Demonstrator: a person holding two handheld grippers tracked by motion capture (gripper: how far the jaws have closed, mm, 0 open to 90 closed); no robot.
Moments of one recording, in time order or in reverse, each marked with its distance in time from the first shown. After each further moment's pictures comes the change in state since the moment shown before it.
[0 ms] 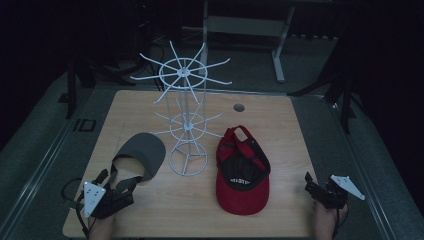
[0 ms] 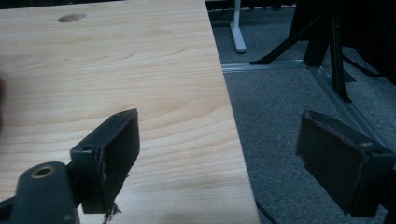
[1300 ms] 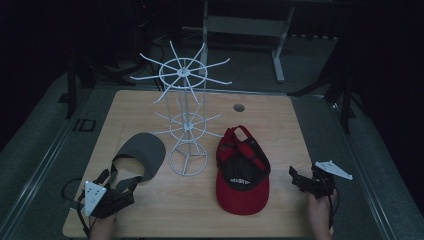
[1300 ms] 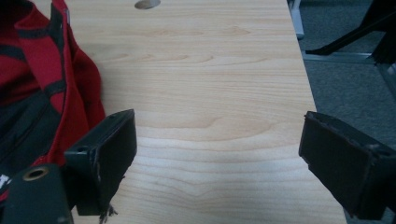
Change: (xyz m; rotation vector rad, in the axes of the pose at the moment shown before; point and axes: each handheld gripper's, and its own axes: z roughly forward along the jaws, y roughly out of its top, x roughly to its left) left arm 0.000 -0.001 0.002 0.011 -0.011 -0.020; right arm 0.044 0.042 0.004 0.117 0.197 -0.097
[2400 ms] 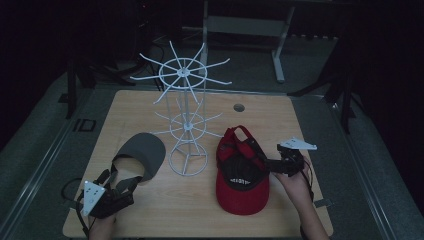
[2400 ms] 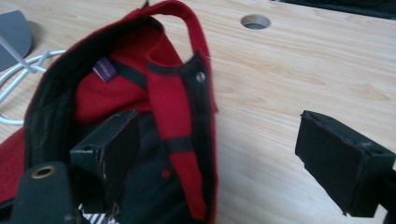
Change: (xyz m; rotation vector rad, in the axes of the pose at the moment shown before) left arm 0.001 0.001 -0.002 0.008 -0.022 -0.020; right arm 0.072 0.059 0.043 0.061 0.266 -0.195
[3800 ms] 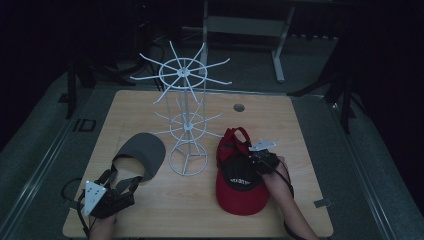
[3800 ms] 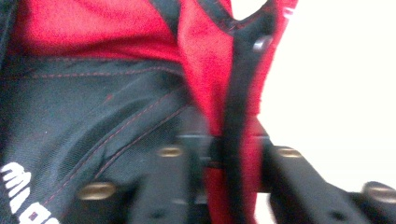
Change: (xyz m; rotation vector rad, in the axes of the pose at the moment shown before) left arm -0.001 0.000 0.001 0.010 -0.012 0.006; right arm 0.034 -0.009 0.065 0.230 -0.077 -0.274
